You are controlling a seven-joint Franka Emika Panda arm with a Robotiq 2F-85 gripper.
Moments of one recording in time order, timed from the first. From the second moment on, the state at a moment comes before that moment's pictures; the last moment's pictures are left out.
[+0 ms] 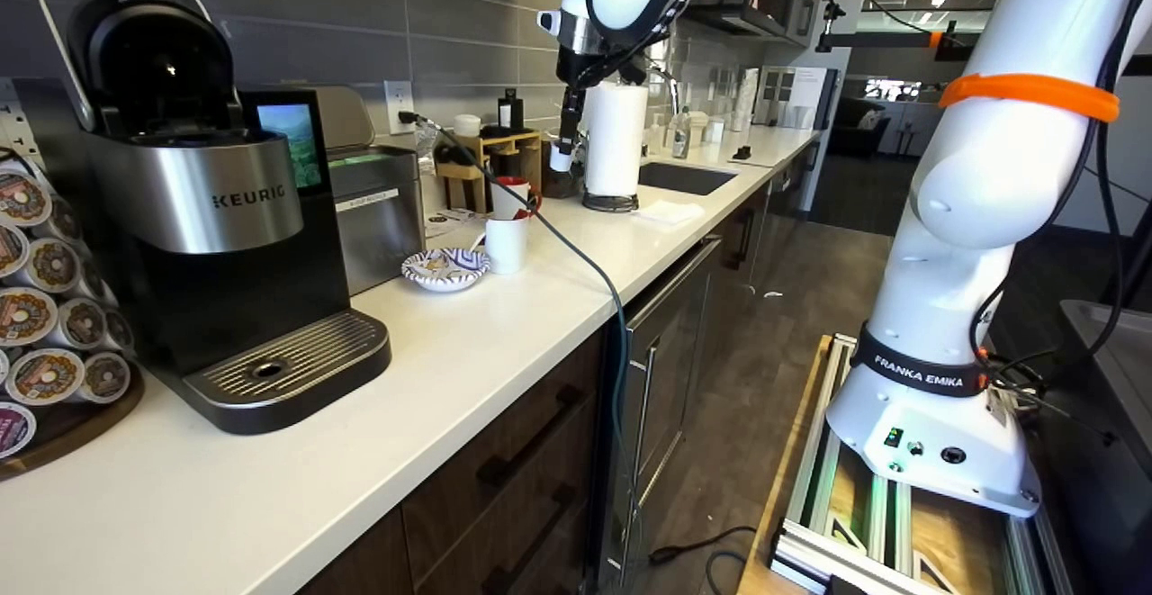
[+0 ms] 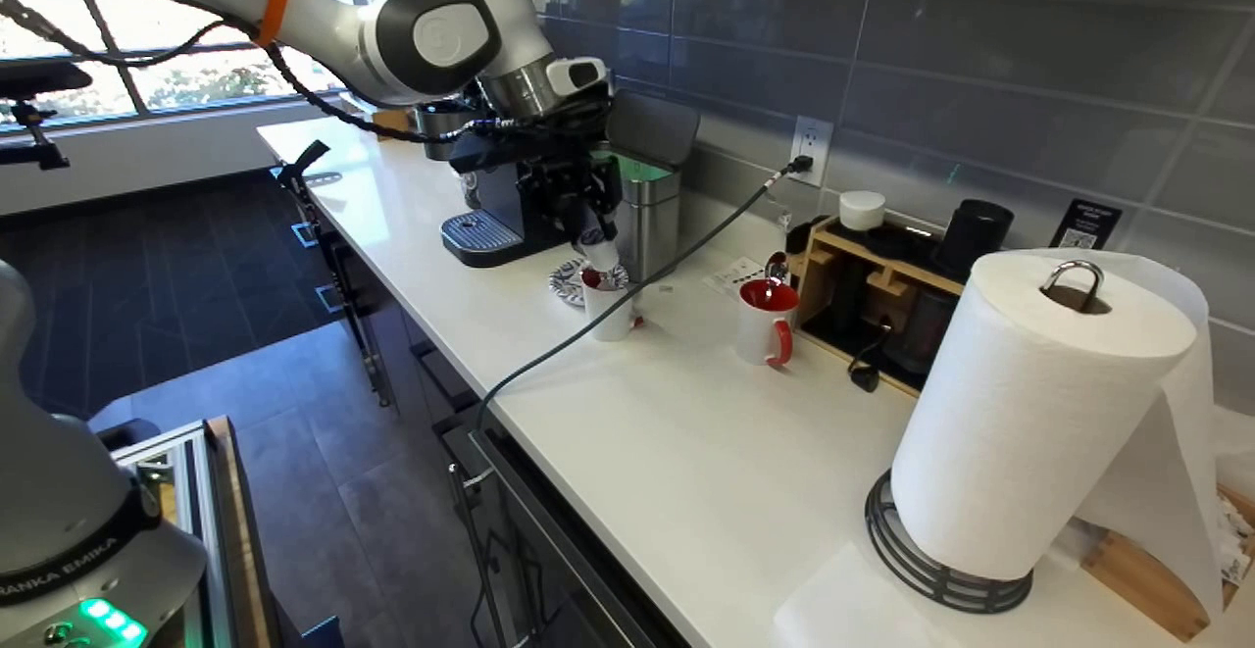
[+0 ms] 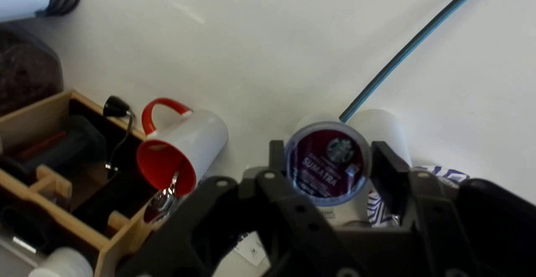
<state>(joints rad) -0.05 -0.14 -0.03 -2.24 -0.31 2.42 -0.44</state>
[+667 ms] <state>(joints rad) -0.01 0.00 -0.05 -2.12 -0.02 2.64 -1.03</state>
